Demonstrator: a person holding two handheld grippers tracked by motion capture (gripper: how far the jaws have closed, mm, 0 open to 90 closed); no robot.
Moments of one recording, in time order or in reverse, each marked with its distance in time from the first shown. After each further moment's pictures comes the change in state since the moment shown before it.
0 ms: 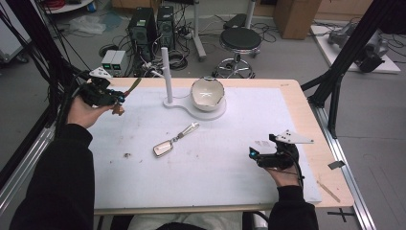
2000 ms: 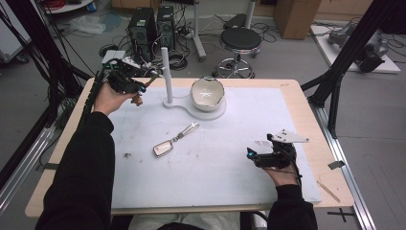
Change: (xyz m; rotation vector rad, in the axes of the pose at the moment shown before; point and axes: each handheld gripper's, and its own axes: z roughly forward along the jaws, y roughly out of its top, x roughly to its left) left arm -0.009 0.052 0.061 0.068 -0.020 0.037; right arm 0.003 0.001 0.006 0.031 -0.007 -0.030
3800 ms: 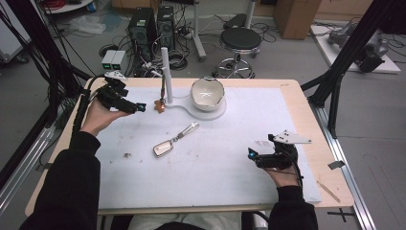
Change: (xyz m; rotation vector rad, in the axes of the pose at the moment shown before) left arm -0.025 -0.046 -0.032 -0.088 -0.098 -0.124; right arm 0.000 -0.001 -0.005 -0.017 -0.003 0.004
